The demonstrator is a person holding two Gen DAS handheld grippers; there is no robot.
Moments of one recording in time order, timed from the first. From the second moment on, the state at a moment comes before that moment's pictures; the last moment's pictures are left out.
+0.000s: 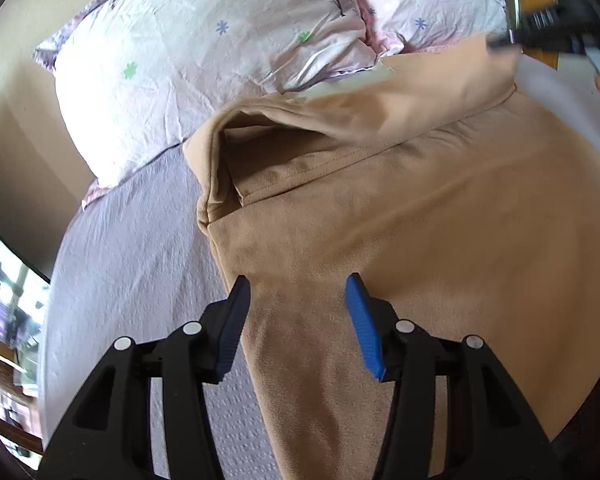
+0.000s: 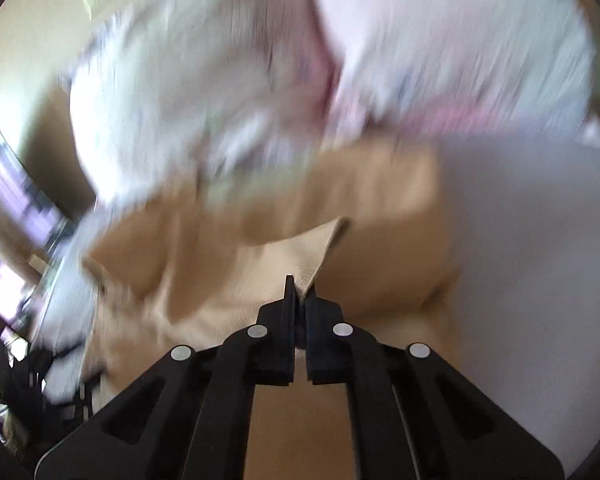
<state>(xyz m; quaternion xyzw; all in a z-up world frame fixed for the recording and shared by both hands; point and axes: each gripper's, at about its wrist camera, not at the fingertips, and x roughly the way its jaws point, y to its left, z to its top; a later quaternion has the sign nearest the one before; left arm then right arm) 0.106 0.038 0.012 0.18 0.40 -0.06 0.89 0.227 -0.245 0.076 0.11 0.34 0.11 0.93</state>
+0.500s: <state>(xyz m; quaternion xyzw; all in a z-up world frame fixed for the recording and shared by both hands) 0.106 0.061 0.014 0.10 0.41 -0.07 0.90 0.293 -0.272 0.011 0.16 0.46 0.07 0.87</state>
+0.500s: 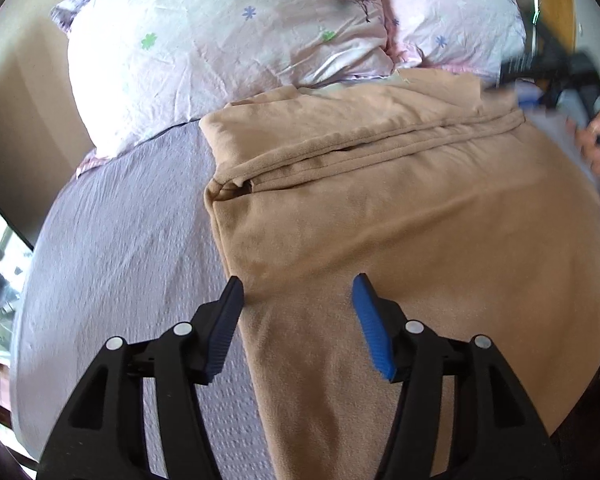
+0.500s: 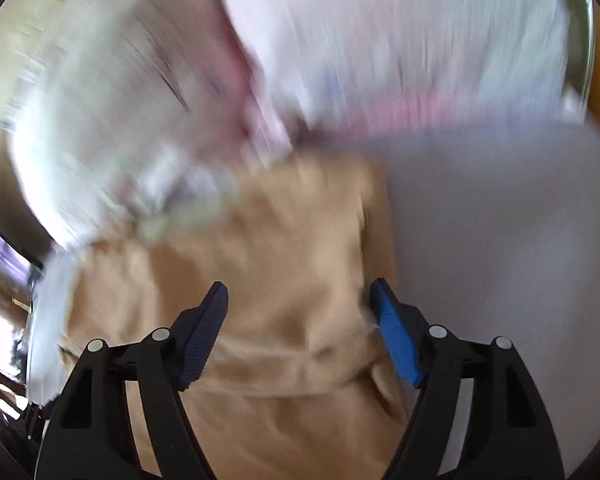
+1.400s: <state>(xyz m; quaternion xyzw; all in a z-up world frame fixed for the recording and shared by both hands) -0.029 0.147 -0.051 -0.26 0.43 -0.31 0.81 0.012 -0.353 -0.089 0.27 0.47 0.36 0.76</state>
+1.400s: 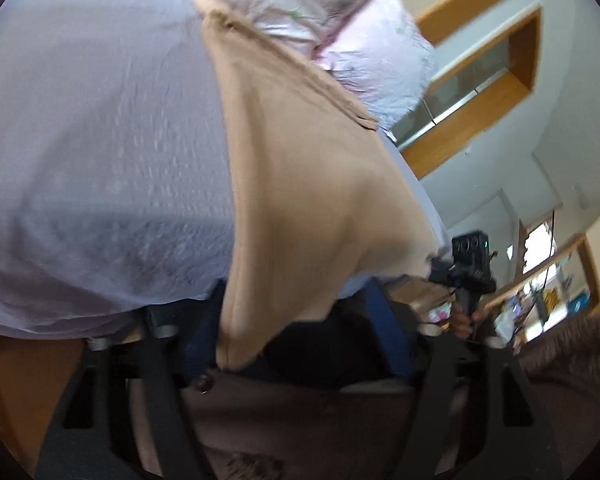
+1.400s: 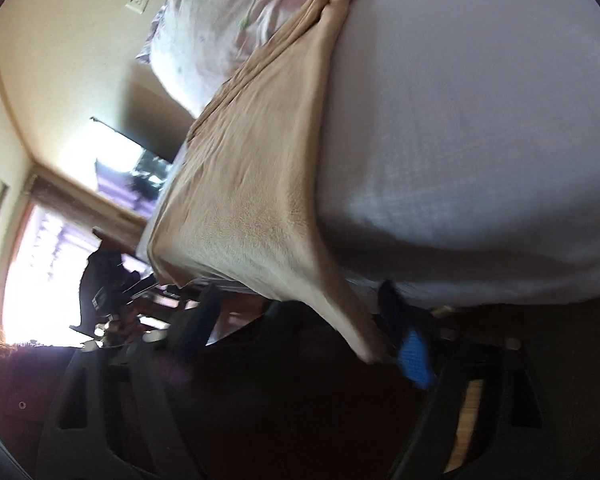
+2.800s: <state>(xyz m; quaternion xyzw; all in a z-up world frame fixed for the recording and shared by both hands) 0.250 0.202 0.030 -0.35 0.43 -0.13 0.82 0.315 -0.307 0.008 0.24 0.45 0.14 0.85</state>
